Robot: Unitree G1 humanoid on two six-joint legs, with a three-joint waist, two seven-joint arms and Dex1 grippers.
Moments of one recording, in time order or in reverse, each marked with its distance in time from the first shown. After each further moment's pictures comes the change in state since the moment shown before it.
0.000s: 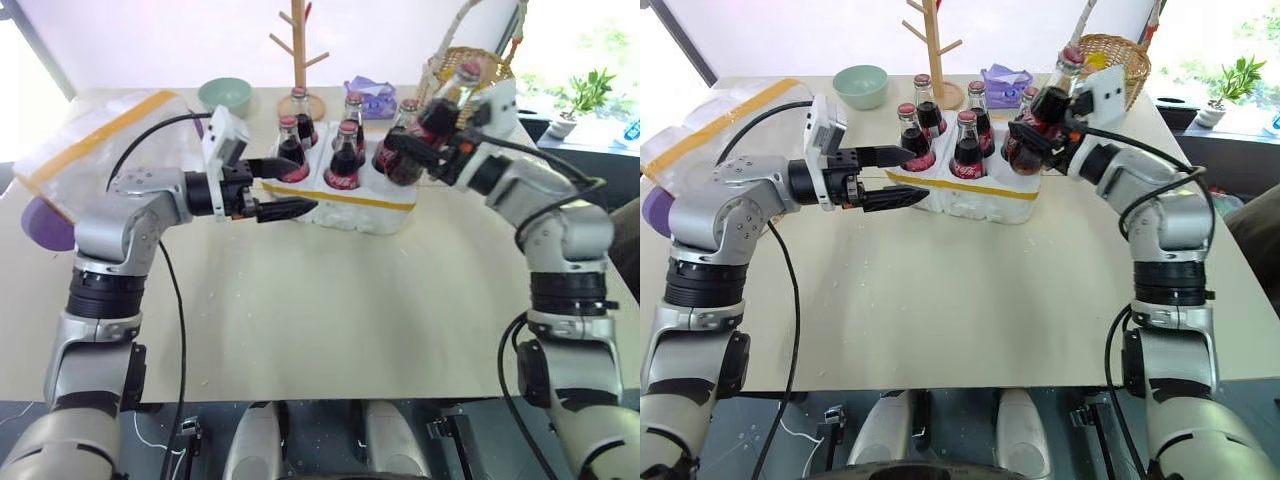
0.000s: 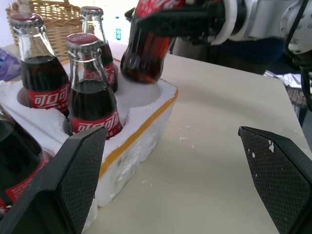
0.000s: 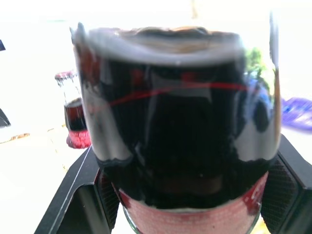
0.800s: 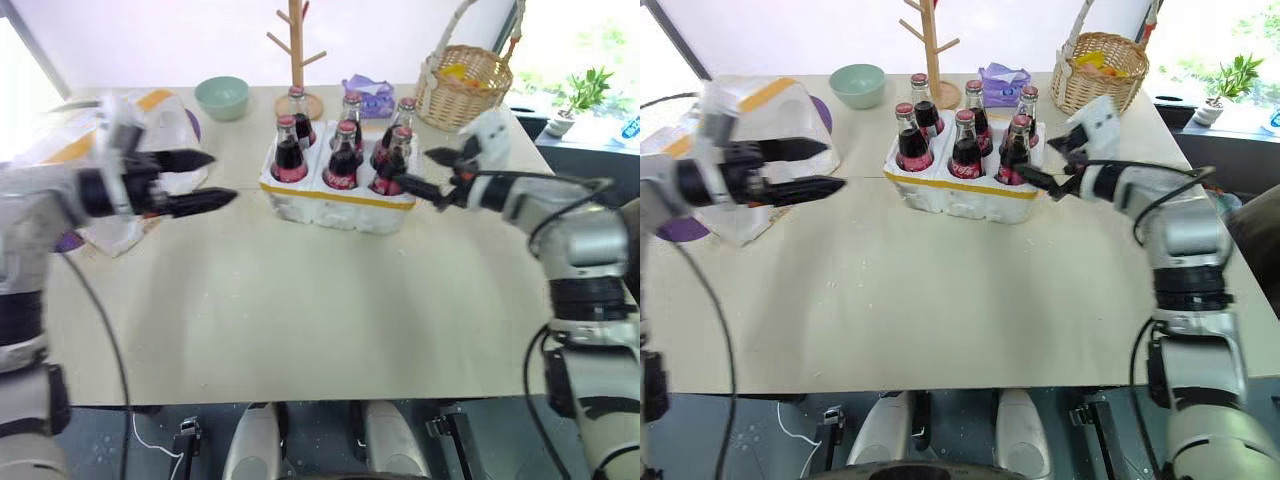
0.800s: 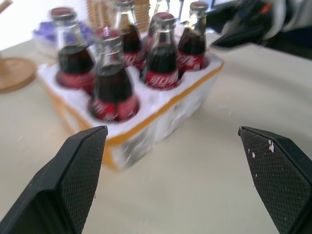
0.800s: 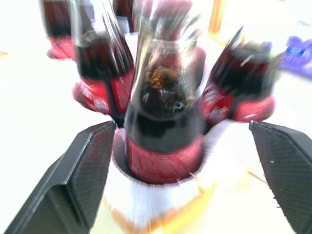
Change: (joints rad) left arm 0.203 0.472 0.307 -0.023 -0.111 0.113 -0.108; right arm 0.048 -0.281 -0.039 -0.136 0.000 0.147 0.244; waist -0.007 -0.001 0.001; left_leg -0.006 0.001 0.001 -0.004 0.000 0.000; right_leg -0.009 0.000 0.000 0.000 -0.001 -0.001
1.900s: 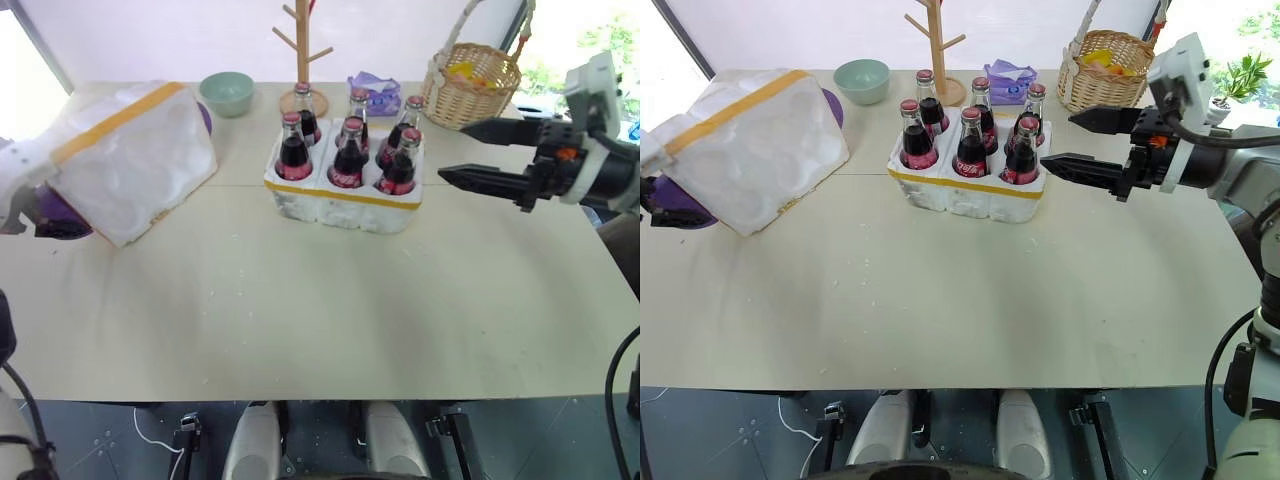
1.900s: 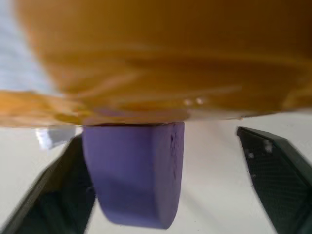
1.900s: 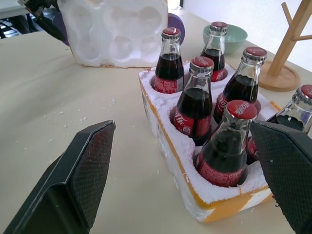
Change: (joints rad) left arm -0.606 0.043 -0.492 1.337 0.925 -0.763 -0.068; right arm 0.048 -0.187 -0.117 -0.213 0.248 0.146 0.140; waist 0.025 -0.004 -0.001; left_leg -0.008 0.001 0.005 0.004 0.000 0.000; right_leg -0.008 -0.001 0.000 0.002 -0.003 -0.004
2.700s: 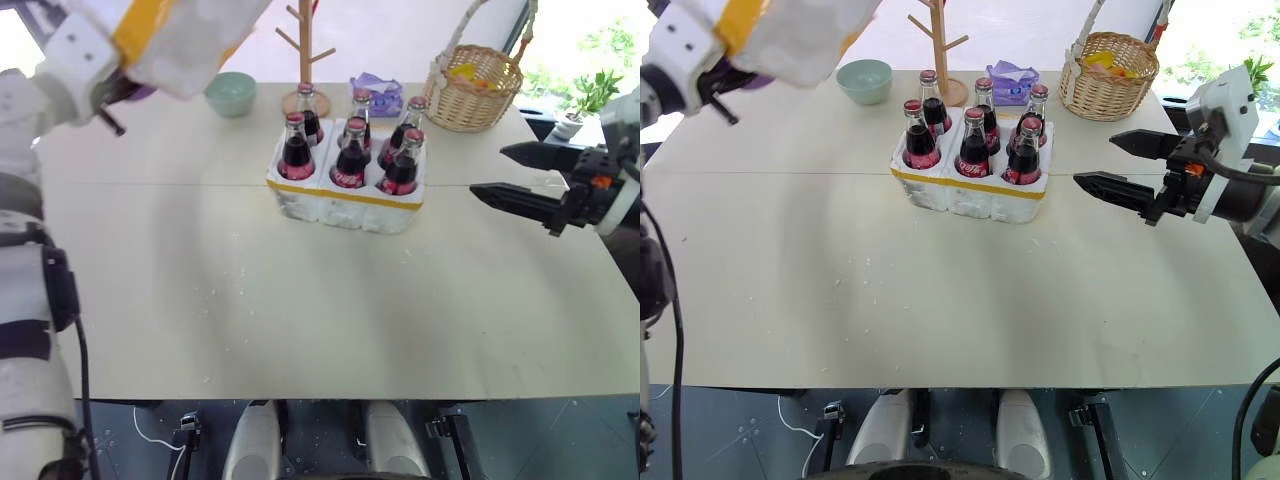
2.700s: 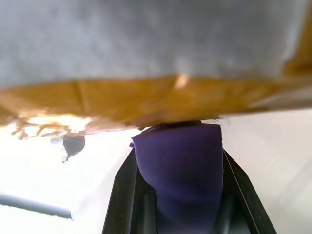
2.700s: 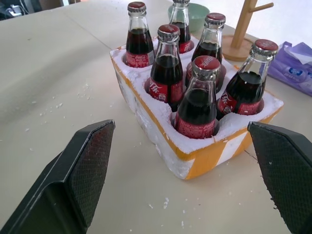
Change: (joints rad) left arm -0.135 -0.287 0.172 -0.199 -0.100 -0.448 0.442; right arm 0.243 -0.058 -0.184 -0.137 0.083 0.068 -0.142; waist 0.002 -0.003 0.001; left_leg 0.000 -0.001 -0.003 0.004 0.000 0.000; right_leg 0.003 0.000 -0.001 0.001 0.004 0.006
